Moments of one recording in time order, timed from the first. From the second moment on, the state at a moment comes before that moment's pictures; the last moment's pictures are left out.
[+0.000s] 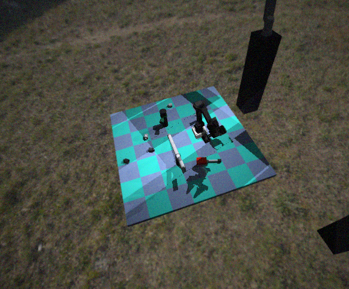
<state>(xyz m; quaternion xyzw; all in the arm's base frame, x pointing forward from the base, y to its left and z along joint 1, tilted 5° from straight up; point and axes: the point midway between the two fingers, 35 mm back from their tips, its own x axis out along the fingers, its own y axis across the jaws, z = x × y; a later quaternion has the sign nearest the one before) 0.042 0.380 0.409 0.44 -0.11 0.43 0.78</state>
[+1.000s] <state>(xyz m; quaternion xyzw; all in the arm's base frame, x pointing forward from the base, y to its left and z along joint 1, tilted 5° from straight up) 0.319 0.268 0.338 0.01 0.04 0.24 0.97</state>
